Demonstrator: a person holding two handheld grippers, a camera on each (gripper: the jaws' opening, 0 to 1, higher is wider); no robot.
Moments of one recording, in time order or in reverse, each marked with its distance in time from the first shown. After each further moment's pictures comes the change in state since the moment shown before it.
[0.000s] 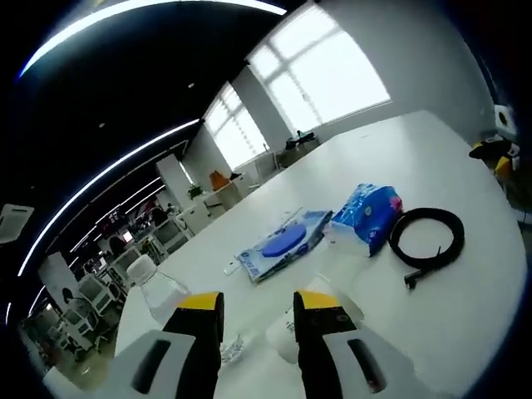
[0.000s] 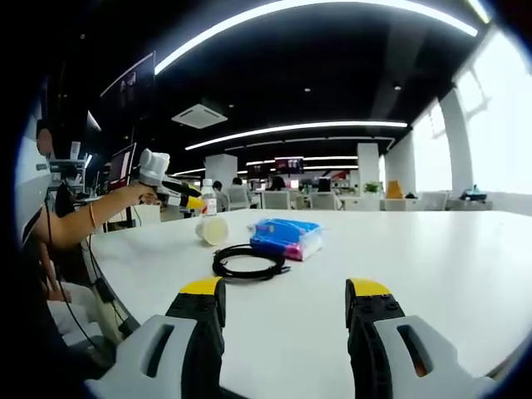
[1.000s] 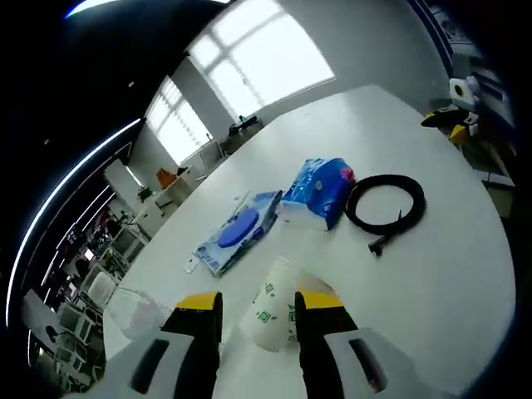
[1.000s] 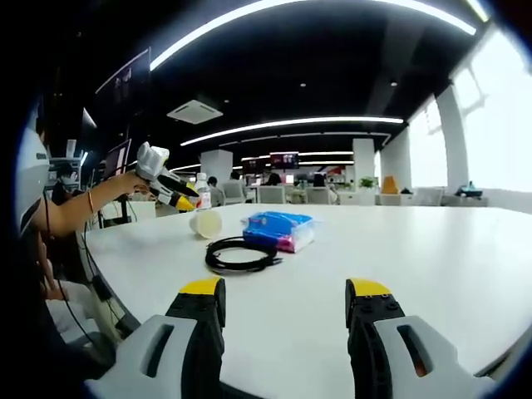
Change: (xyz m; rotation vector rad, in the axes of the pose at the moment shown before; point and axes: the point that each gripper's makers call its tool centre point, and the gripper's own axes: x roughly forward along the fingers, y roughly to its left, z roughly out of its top) left arm 0.004 -0.029 -0.011 0.168 0.073 -0.265; right arm -0.003 -0.009 -0.009 0.001 0.026 -0.027
